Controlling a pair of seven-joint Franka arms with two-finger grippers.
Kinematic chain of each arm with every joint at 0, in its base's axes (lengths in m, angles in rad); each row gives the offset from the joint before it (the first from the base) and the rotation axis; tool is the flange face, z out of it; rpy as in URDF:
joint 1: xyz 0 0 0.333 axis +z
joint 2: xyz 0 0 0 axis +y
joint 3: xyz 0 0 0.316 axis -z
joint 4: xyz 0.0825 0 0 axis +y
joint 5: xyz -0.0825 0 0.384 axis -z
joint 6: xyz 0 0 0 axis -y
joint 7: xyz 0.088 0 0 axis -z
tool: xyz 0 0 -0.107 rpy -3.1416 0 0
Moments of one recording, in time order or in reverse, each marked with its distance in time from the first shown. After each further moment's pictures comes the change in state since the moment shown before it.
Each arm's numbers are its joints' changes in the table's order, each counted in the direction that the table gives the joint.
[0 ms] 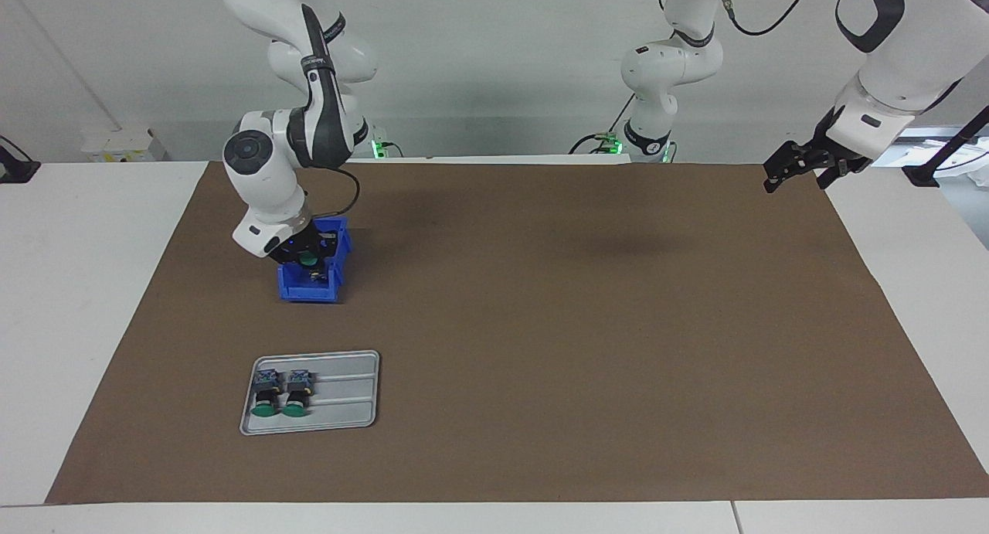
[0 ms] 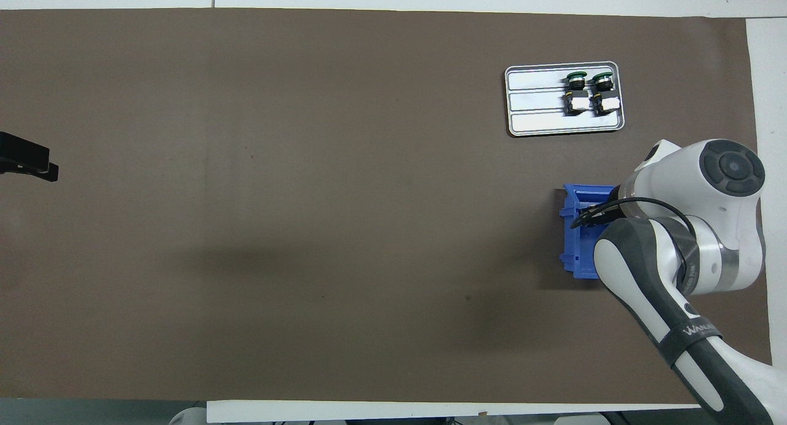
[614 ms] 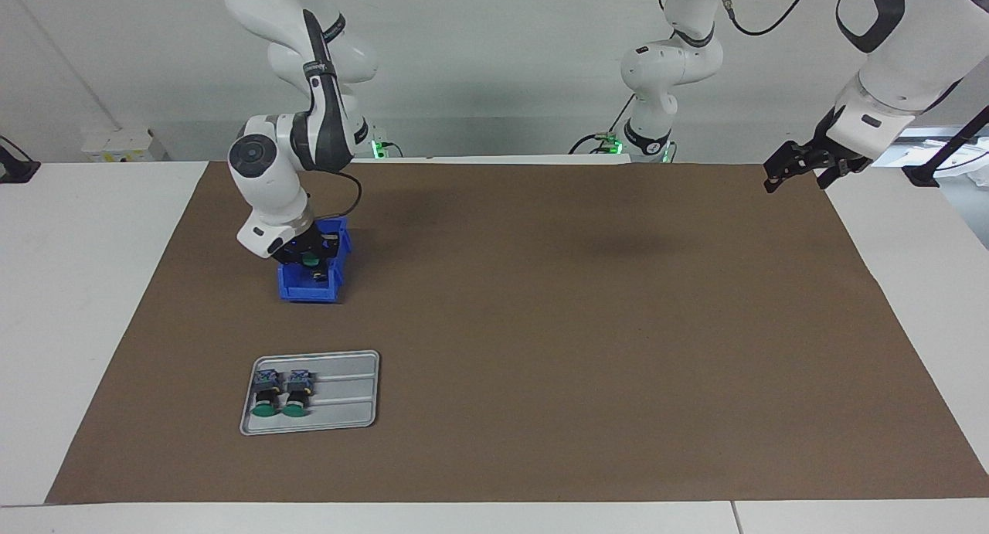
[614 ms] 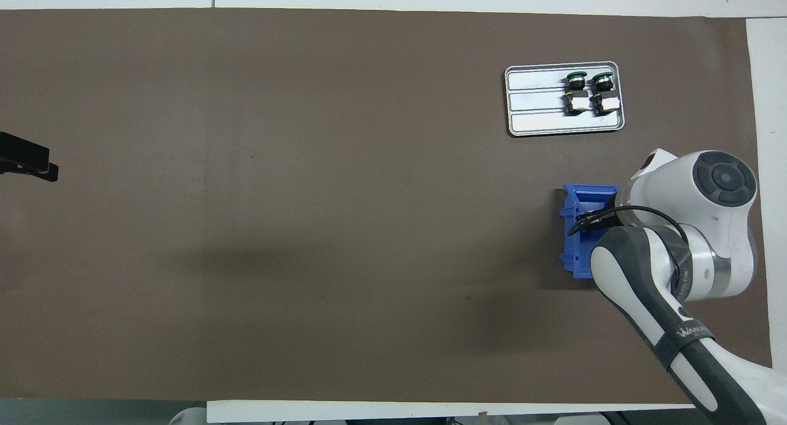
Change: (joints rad) left arm -0.001 0.000 0.000 0.000 0.000 0.000 0.000; right arm -0.003 0.000 0.001 0.035 0.000 0.030 0.001
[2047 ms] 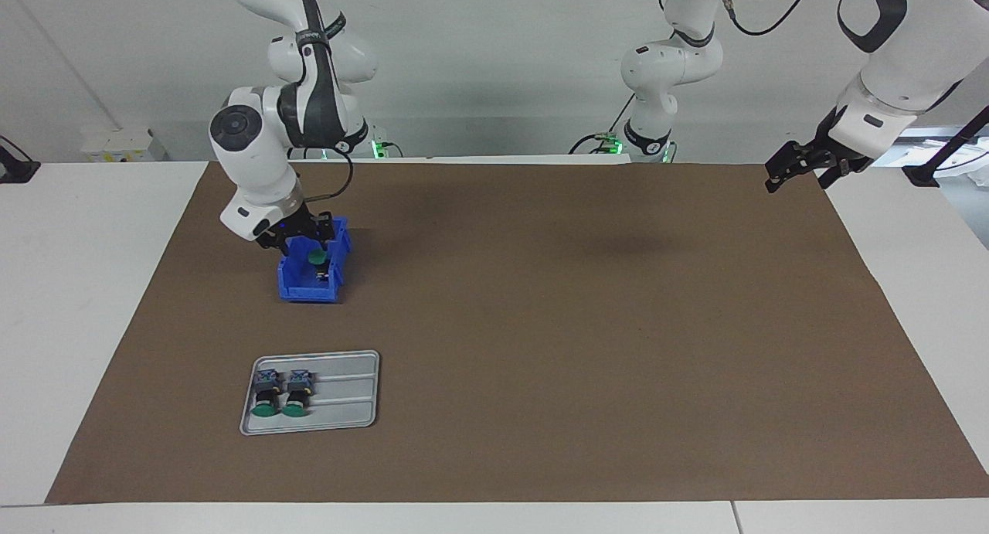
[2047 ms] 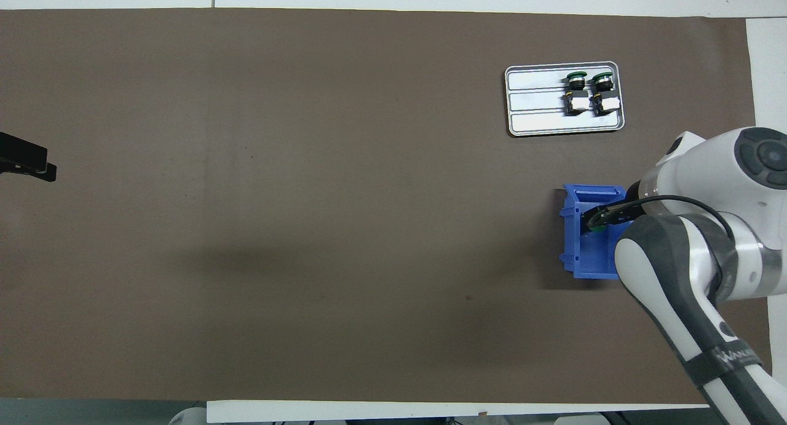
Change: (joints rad) left arm 0.002 0.000 -0.003 0.000 0.000 0.000 0.000; right arm 0.003 -0.106 -0.003 -0.179 0.002 -0.299 -0.001
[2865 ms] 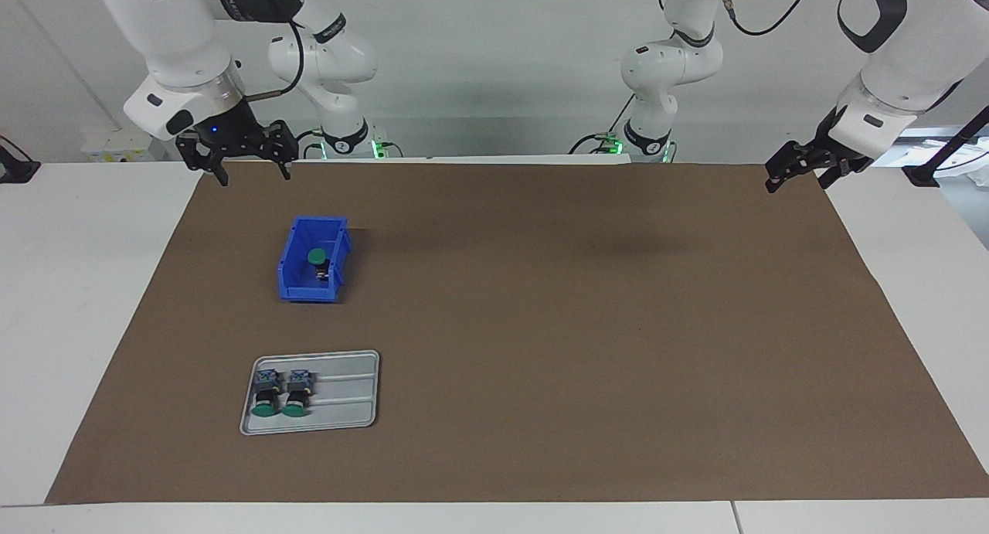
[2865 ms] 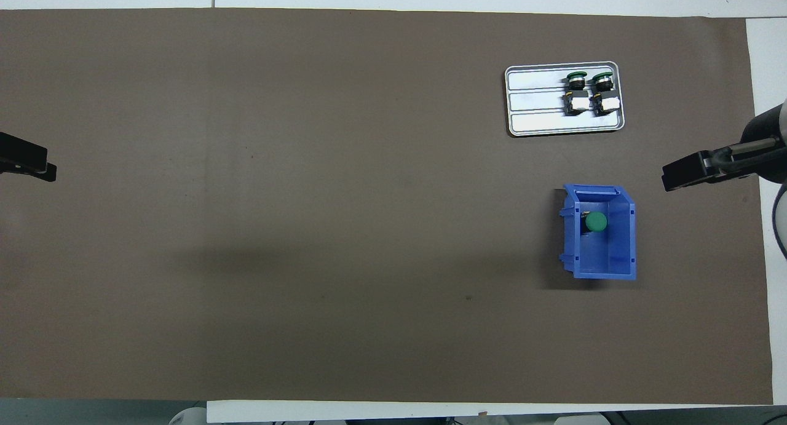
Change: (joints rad) left arm 0.000 0.000 0.000 0.000 0.000 0.000 0.000; right arm -0.006 0.070 0.002 -0.542 -0.004 -0.460 -0.002
